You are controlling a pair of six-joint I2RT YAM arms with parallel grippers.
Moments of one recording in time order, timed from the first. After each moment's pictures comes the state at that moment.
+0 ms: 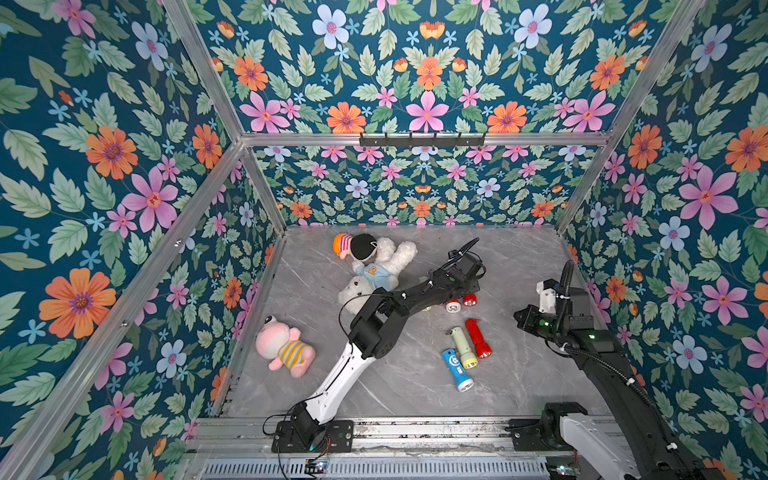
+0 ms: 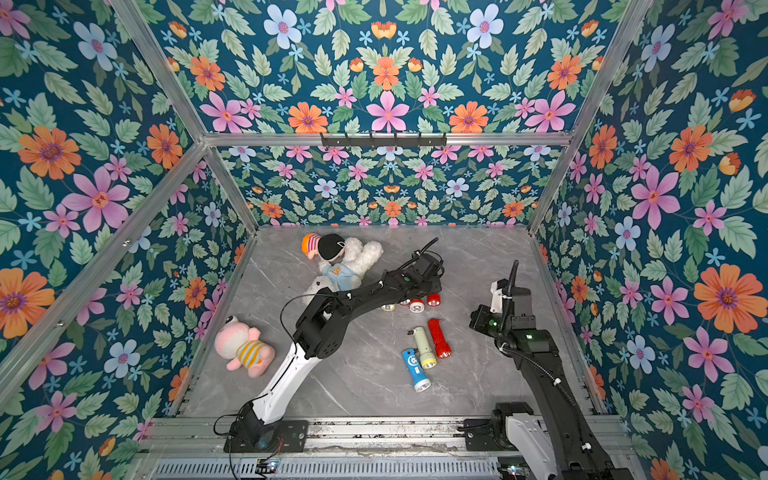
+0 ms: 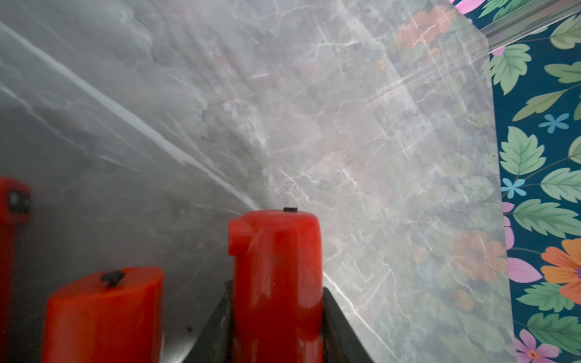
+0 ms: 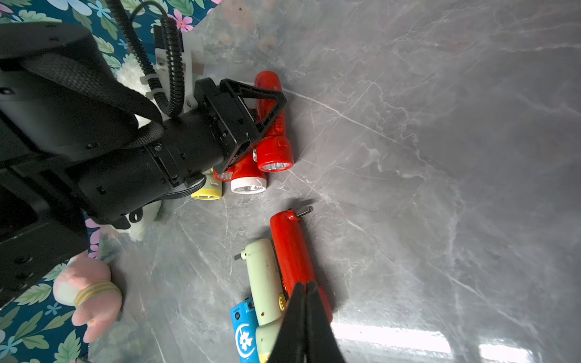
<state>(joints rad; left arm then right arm) -0.89 2.46 2.02 -0.35 -0.13 -0.93 0.03 0.88 0.68 -0.59 -0.34 0.48</state>
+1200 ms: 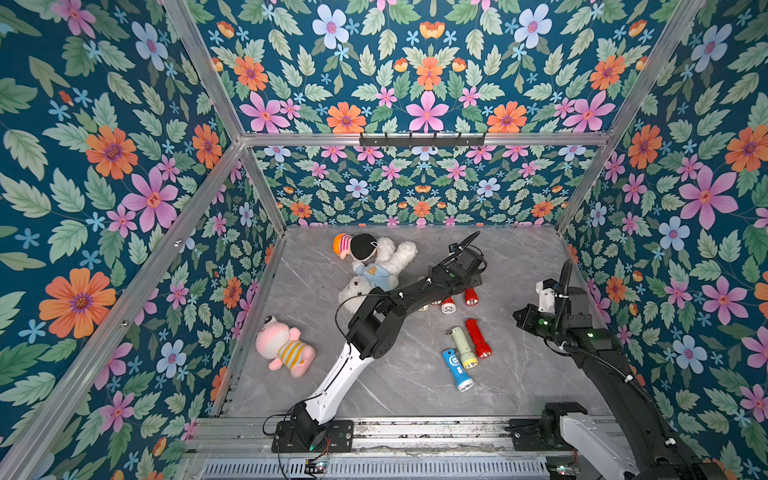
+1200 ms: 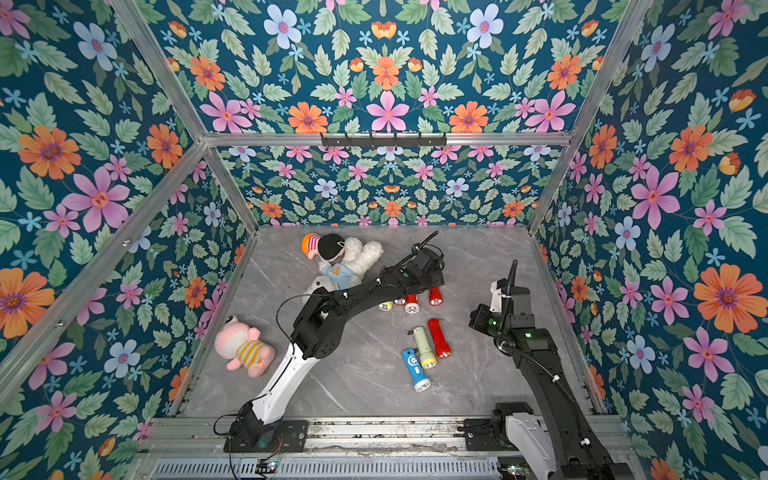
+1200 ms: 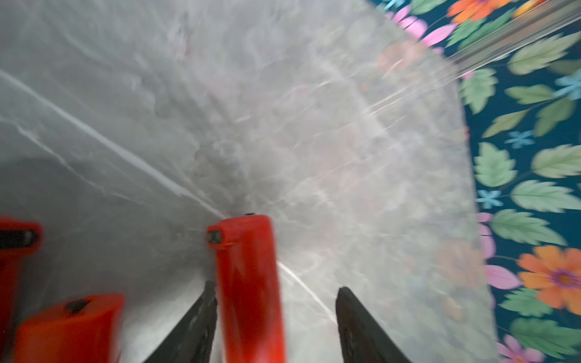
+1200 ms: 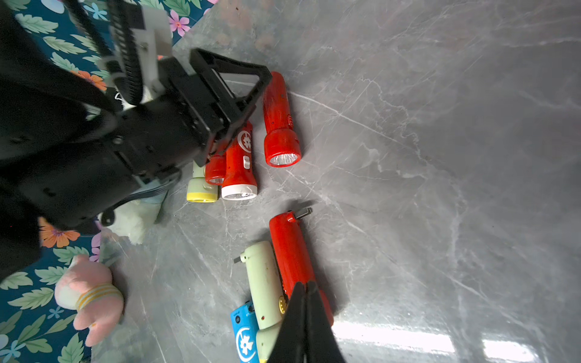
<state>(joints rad) -0.89 2.40 2.04 -0.36 -0.16 -0.89 0.03 0.90 0.67 -0.58 -0.34 0.49</state>
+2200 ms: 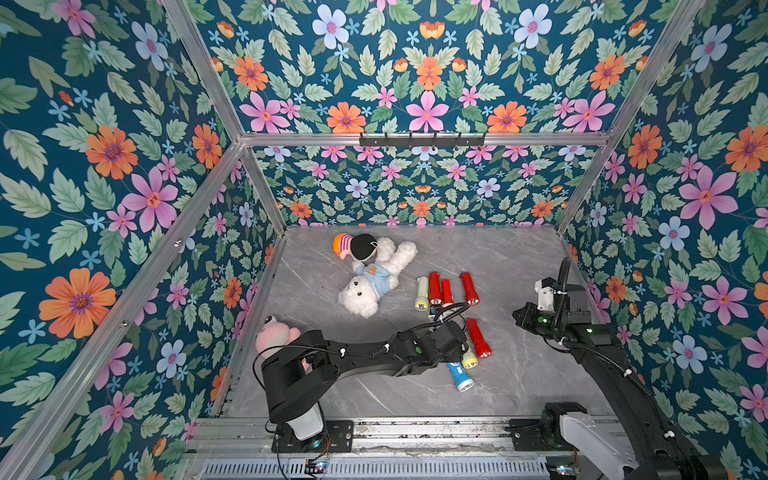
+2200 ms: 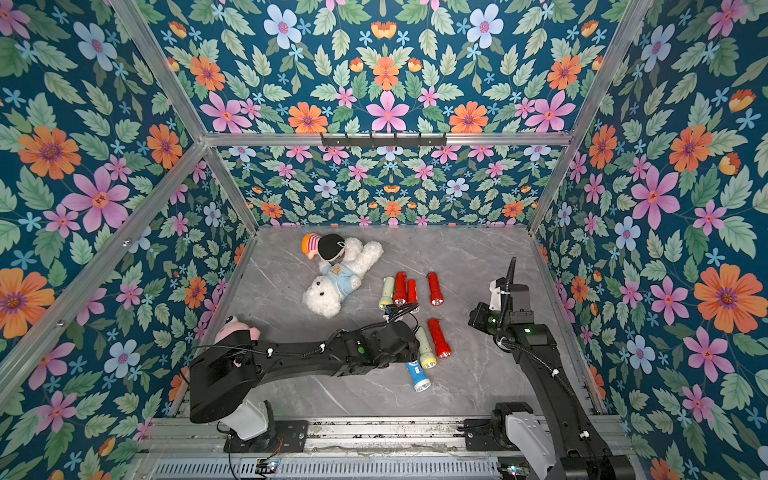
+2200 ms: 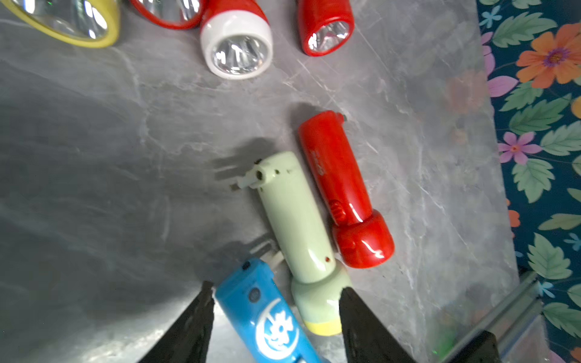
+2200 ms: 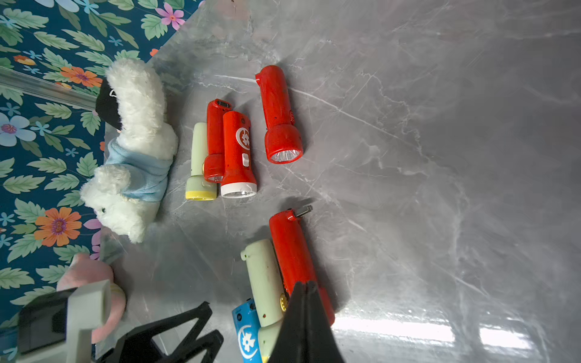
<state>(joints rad) -1.22 1.66 0.97 -0.17 -0.25 -1.05 0.03 0.92 0.70 -0.60 -0.35 0.48</state>
